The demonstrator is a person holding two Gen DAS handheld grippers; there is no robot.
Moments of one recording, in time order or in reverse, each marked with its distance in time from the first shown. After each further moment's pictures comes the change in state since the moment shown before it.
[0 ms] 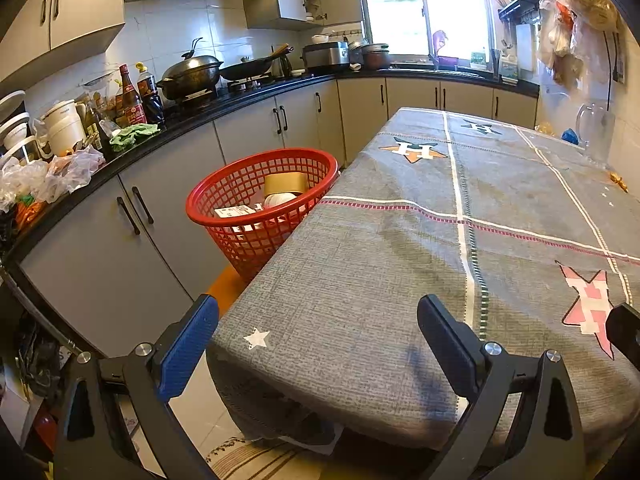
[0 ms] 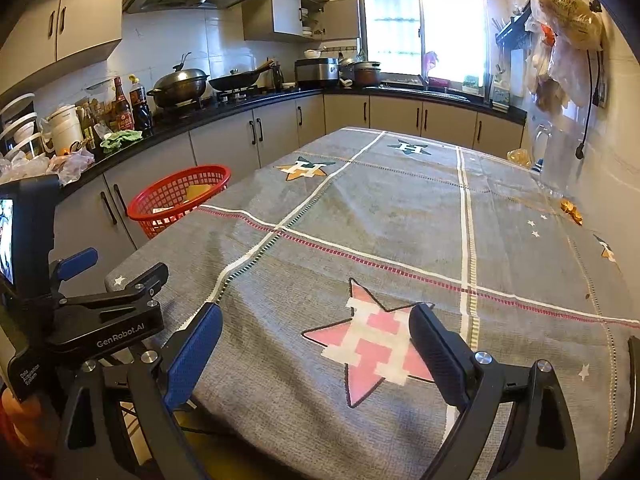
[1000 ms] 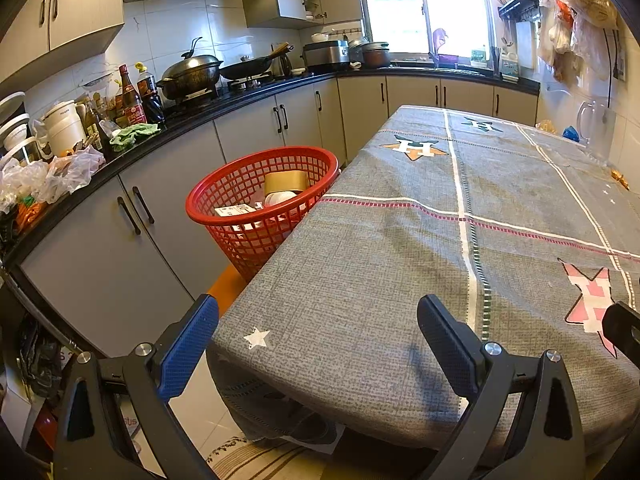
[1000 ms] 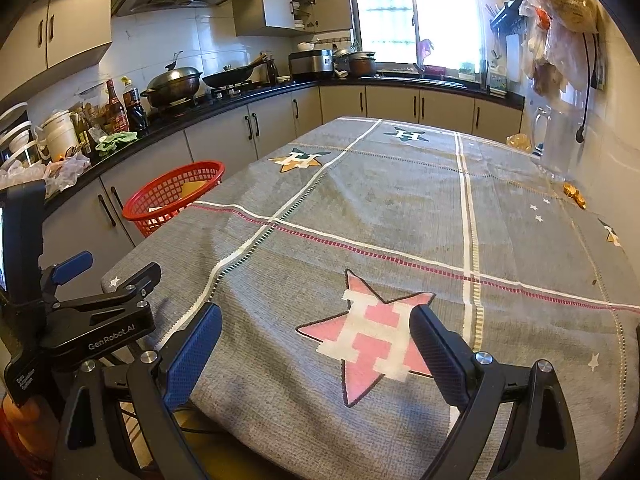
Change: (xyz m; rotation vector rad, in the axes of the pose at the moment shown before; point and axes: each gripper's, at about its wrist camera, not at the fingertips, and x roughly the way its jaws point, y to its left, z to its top) left arm 0.002 0.002 -0.001 0.005 0.002 0.005; right arm 0.009 -0.008 -0.002 0.043 0.029 0.010
